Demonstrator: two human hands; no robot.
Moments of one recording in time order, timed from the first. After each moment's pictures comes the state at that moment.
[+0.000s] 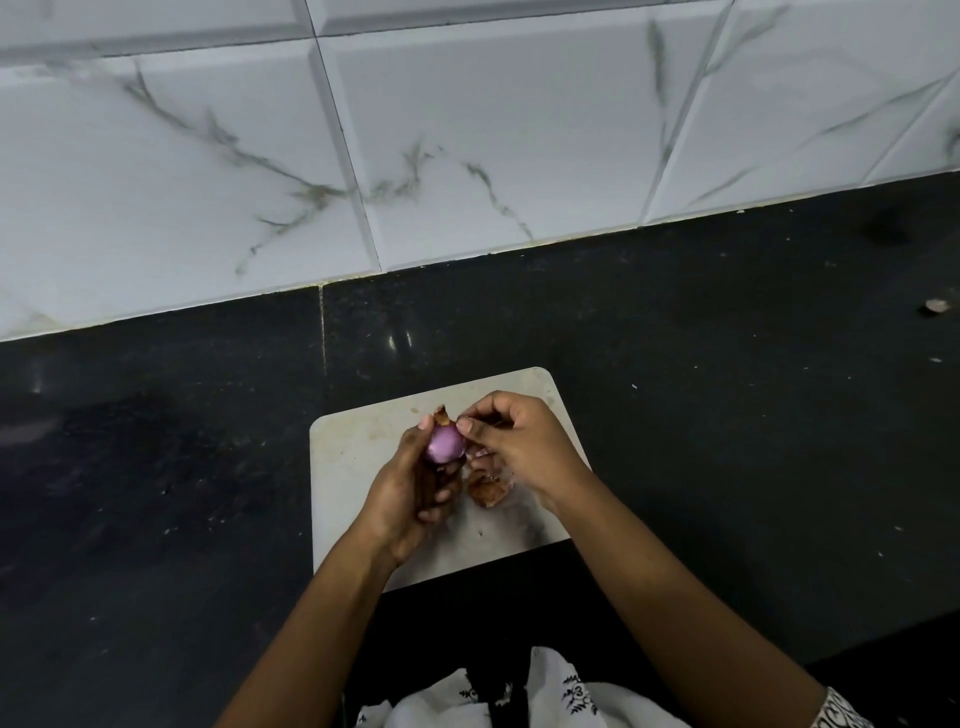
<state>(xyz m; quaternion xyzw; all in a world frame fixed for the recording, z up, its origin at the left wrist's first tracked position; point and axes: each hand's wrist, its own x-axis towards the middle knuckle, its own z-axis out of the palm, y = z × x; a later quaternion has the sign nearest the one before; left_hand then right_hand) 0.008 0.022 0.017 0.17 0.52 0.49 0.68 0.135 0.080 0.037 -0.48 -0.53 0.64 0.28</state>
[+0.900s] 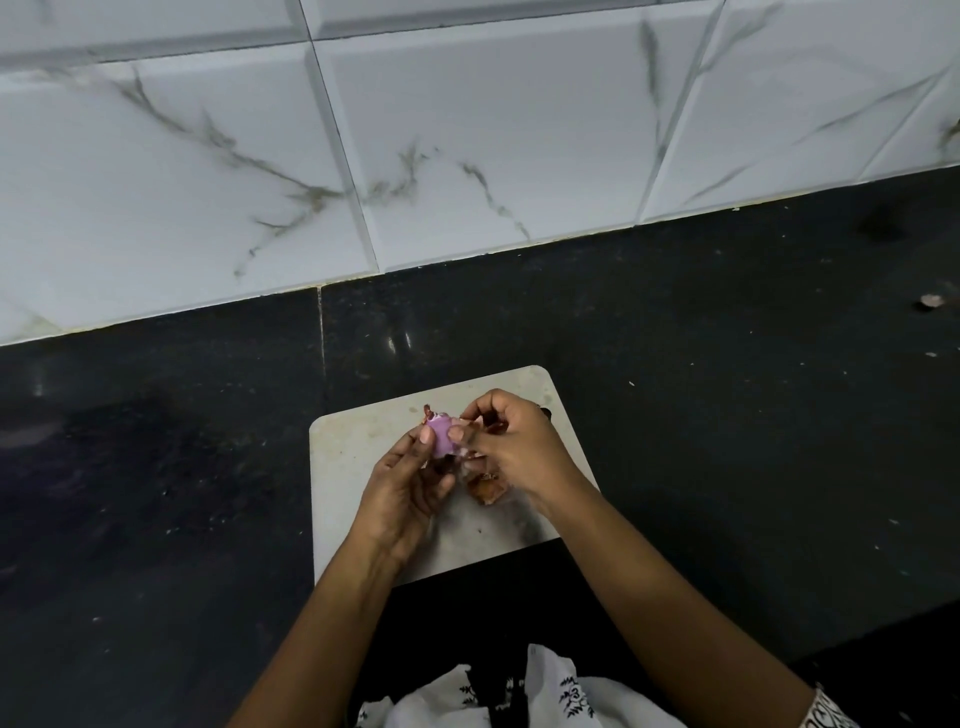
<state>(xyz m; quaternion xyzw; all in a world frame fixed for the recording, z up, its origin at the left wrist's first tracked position) 0.005 0.018 -0.004 0.11 0.43 0.59 0.67 0.132 0.075 0.034 -0.49 -0.52 0.63 0.29</state>
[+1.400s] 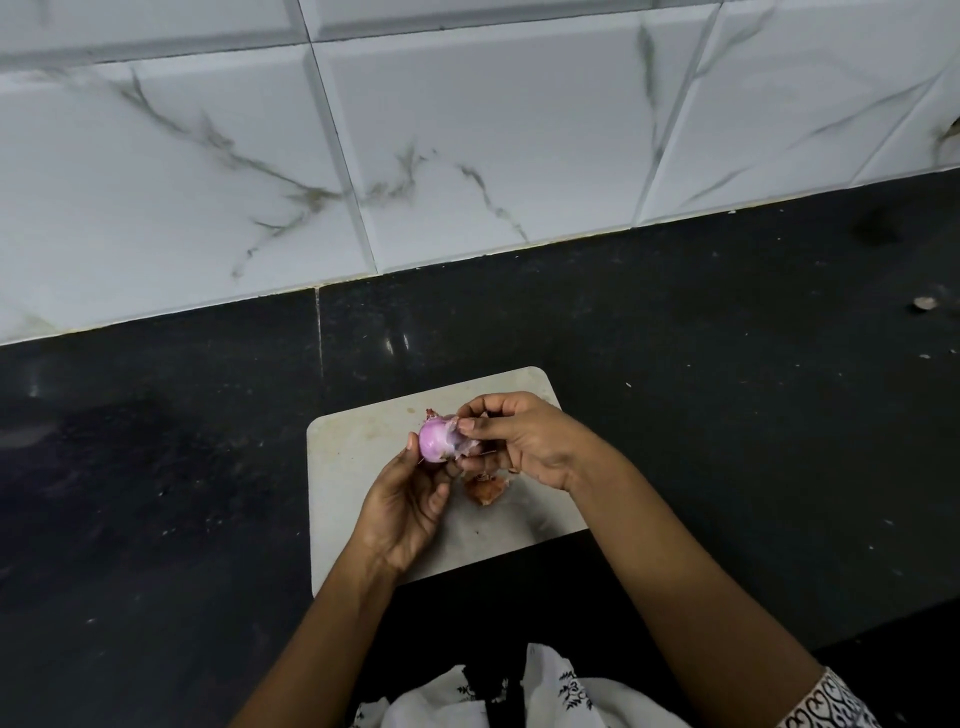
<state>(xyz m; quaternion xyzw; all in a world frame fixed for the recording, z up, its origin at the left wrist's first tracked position) 0.002 0.017 -0.020 0.04 0.31 0.60 0.74 0.146 0.094 0.054 -0.39 -0.41 0.80 0.20</state>
